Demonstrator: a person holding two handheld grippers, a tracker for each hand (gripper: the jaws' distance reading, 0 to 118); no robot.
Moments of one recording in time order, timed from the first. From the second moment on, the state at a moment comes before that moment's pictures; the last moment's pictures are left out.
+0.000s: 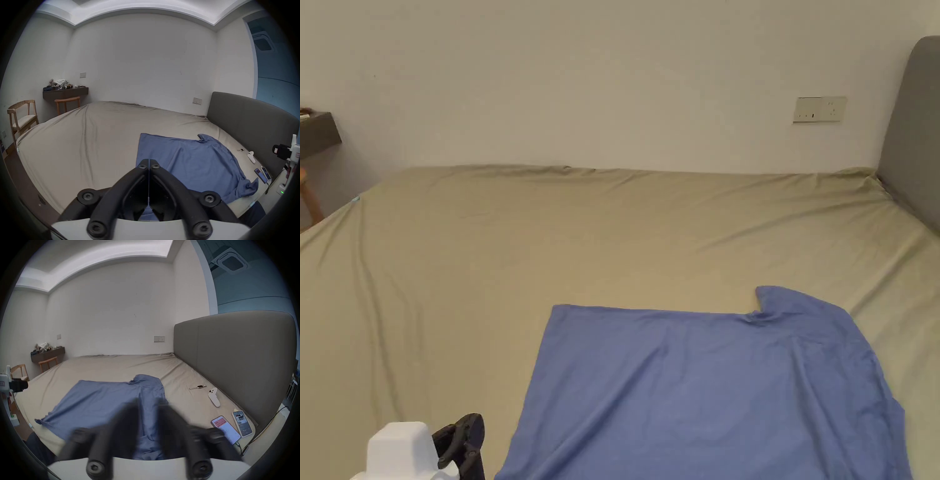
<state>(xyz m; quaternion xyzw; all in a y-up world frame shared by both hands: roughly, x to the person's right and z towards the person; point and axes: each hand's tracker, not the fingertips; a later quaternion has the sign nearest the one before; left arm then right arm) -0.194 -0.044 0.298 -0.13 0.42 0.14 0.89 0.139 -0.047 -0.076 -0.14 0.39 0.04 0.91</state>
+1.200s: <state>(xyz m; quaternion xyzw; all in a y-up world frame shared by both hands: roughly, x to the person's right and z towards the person) -0.255 -0.128 0.282 -0.42 0.34 0.31 0.78 0.120 -0.155 -0.129 -0.44 0.37 0.20 0.79</state>
